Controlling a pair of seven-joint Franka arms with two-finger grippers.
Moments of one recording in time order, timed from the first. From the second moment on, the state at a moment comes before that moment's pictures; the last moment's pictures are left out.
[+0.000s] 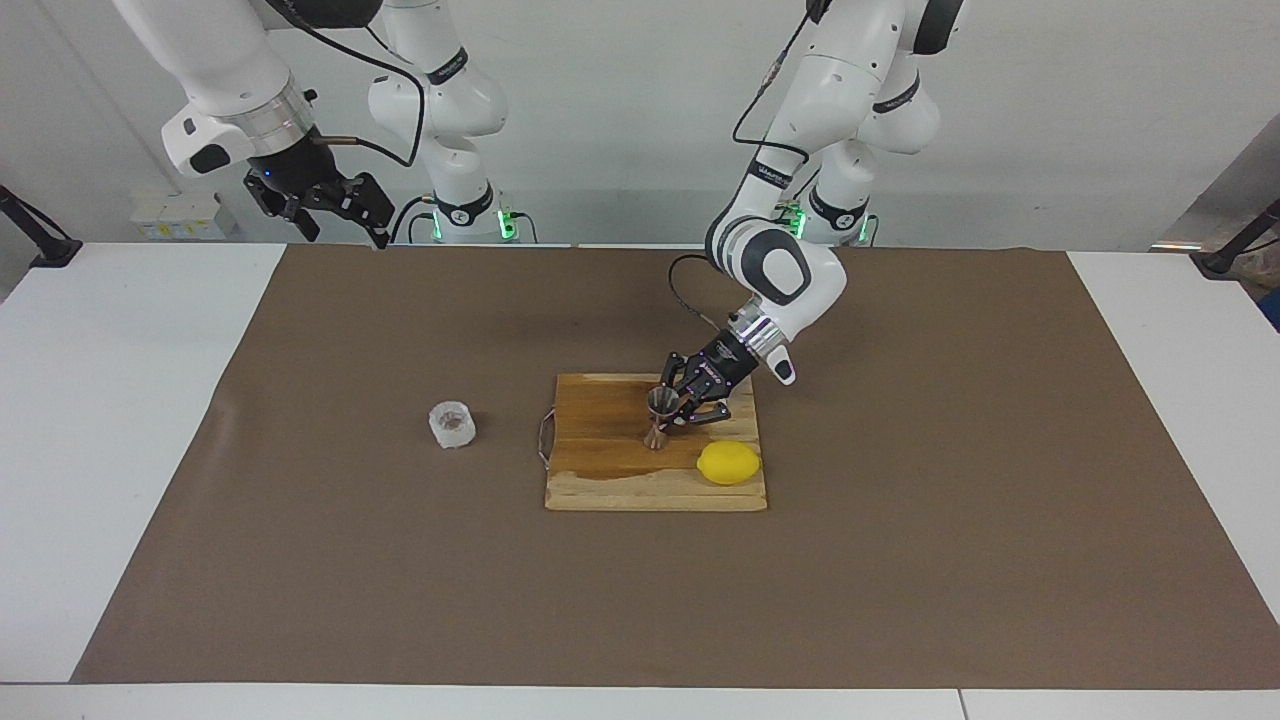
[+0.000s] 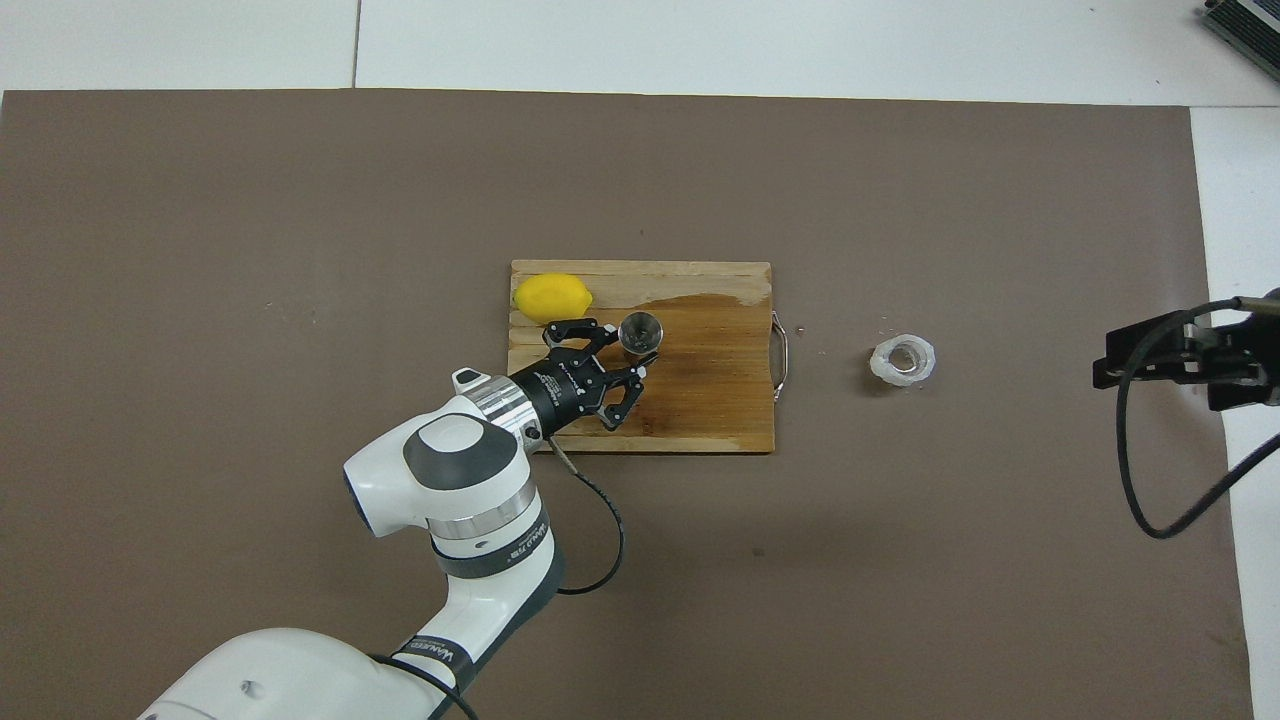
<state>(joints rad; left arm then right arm) -0.65 0.33 0.02 -2.06 -2.25 2.68 -0.69 -0.05 -0.07 0.03 -1.61 0.07 1.44 0.19</state>
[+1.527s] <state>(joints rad) -0.67 0.18 -0.06 -1.97 -1.69 2.83 -0.70 -0.05 -0.07 0.03 -1.61 0.07 1.44 0.19</state>
